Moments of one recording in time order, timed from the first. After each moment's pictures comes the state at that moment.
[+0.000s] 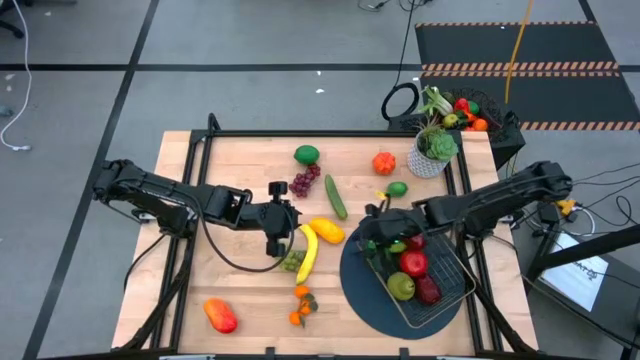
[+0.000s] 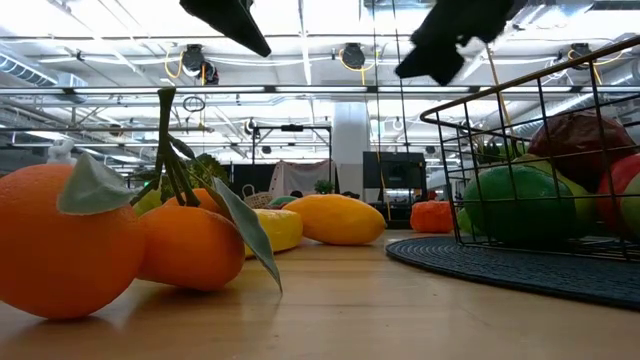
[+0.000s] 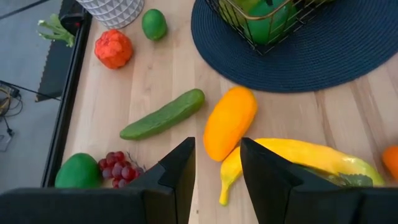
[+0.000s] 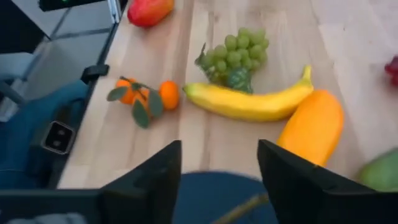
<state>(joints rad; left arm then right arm) -0.22 1.41 1.22 -0.63 -0.35 0.08 0.24 1.33 0.88 -0.21 0.00 0.28</state>
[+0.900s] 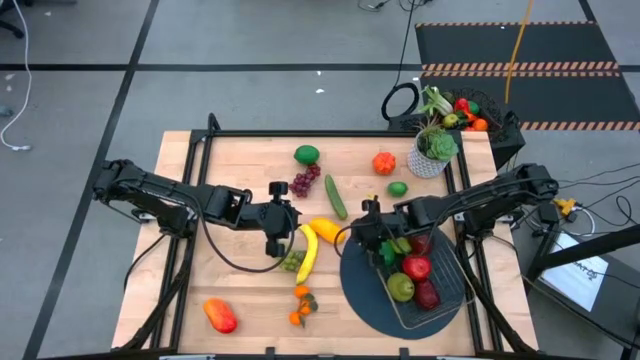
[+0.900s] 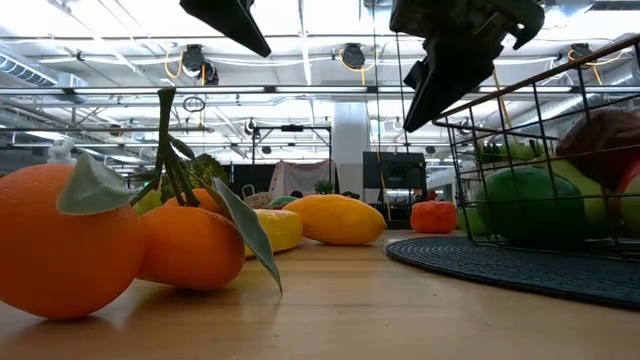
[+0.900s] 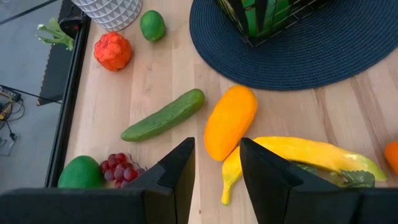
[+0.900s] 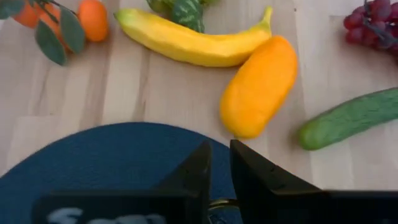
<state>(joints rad) -0.22 1.41 1.22 -0.64 -0.35 0.10 0.21 1.48 1.00 -0.48 0.11 0.14</state>
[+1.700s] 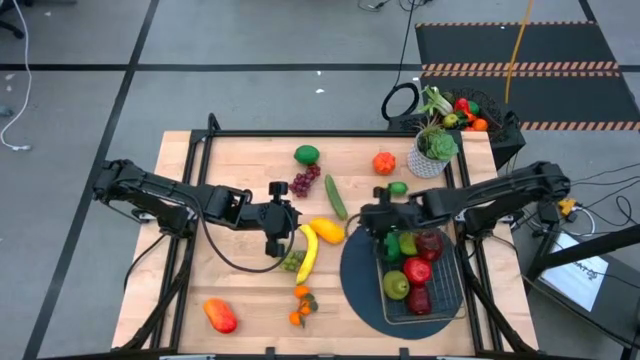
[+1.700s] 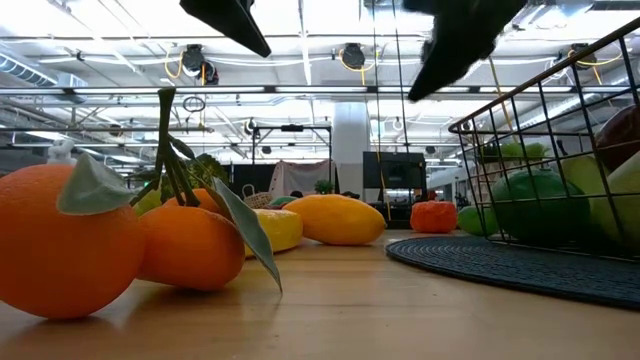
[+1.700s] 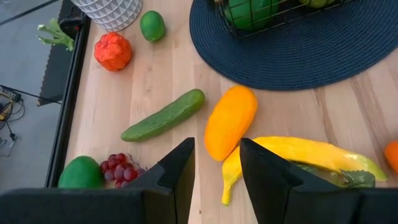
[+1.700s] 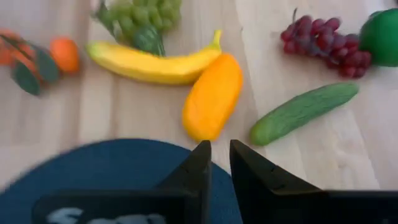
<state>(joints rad) -0.22 1.41 1.22 -0.64 -0.35 0.10 0.19 1.34 0.99 -0.54 0.21 0.21</state>
